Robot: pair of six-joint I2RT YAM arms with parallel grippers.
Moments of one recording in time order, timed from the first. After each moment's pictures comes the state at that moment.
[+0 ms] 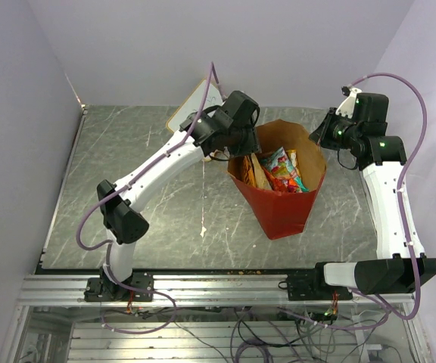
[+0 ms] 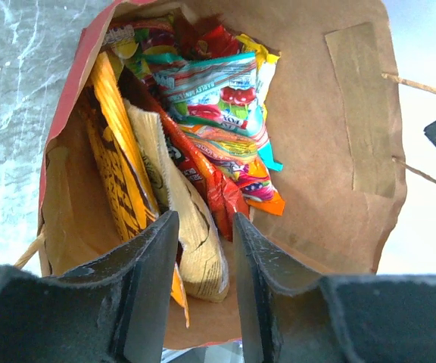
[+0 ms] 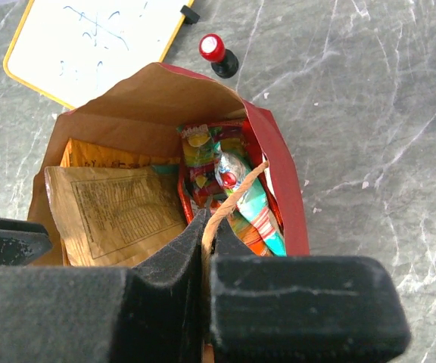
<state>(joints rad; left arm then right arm) -0.88 1.93 2.15 -0.96 -0.10 -0.90 0.02 1.30 1.54 -0.84 -0.23 0.24</state>
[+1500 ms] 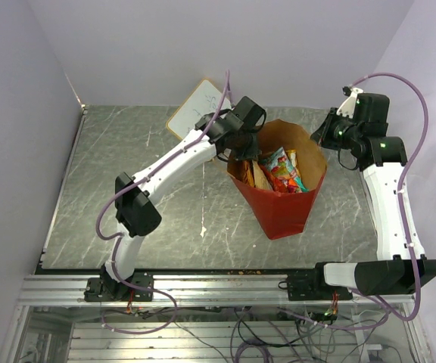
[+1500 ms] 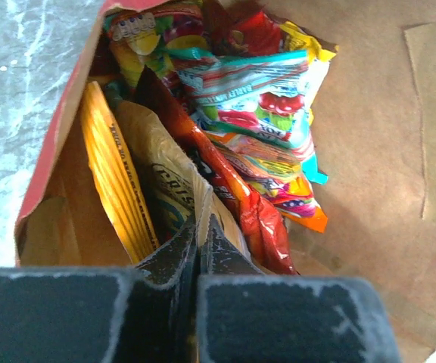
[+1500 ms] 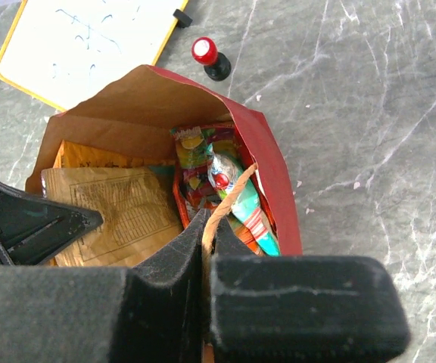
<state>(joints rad) -0.86 2.07 2.22 -0.98 -0.08 -0.84 0.02 1.29 1.54 -0.84 -0.21 0.23</state>
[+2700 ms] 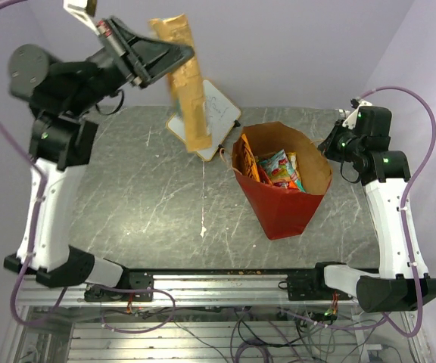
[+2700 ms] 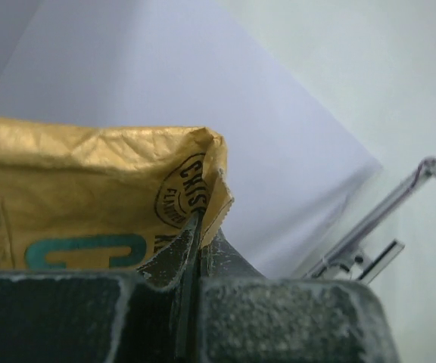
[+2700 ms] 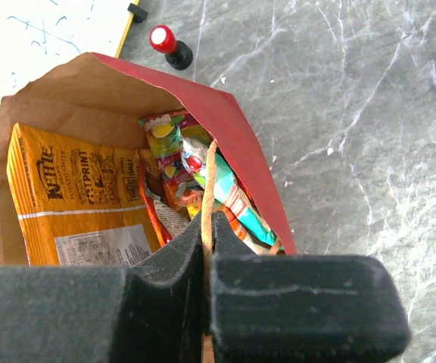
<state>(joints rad) -0.40 1.45 2.15 -0.13 0.67 -1.18 0.03 1.18 1.44 -0.87 -0.08 0.30</state>
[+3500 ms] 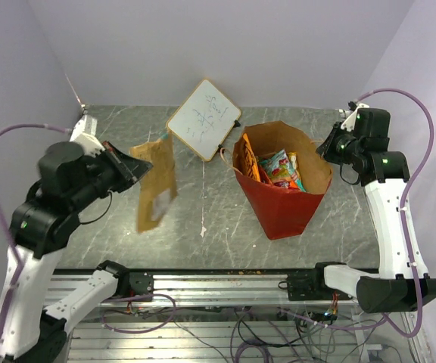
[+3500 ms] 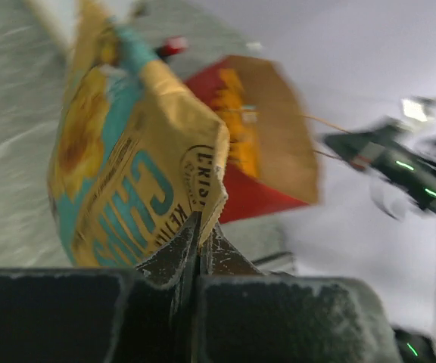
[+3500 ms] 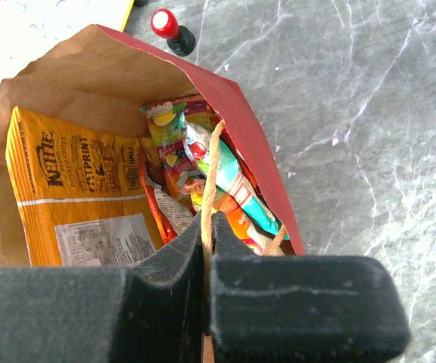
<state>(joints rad) -0.39 0.79 1.45 -0.85 0.20 -0.84 0.03 1.18 1.43 -0.88 -0.10 0.29</state>
